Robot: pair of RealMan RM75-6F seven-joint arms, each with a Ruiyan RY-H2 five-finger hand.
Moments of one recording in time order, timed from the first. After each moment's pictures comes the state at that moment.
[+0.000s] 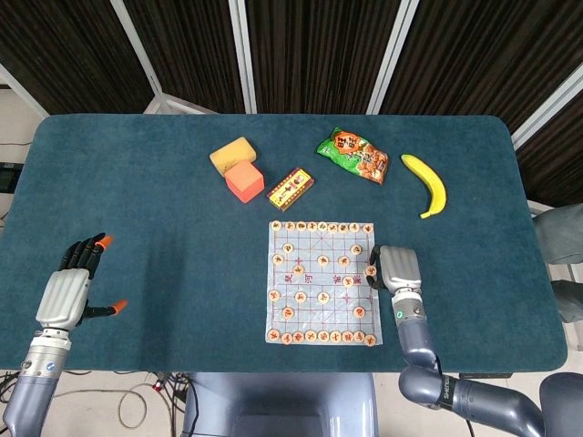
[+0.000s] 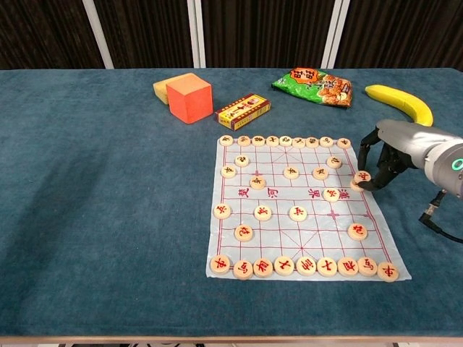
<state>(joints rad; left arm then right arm) -0.25 -1.25 -0.09 -1.73 1.32 1.31 0.11 0.65 -1.67 0.26 -1.47 -0.68 1.14 -0.59</state>
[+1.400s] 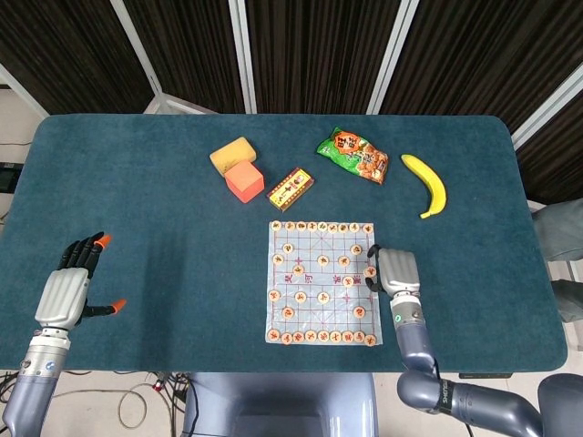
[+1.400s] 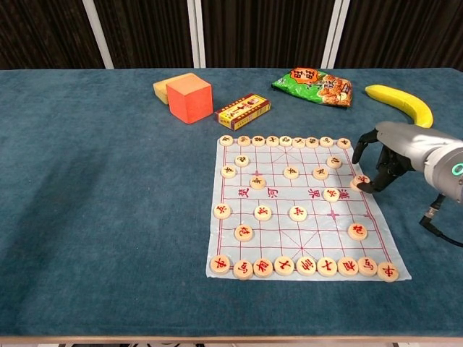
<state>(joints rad) -0.25 -1.25 -0.09 -1.73 1.32 1.31 0.11 0.64 -1.67 0.24 -1.51 -0.70 1.18 -0.61</state>
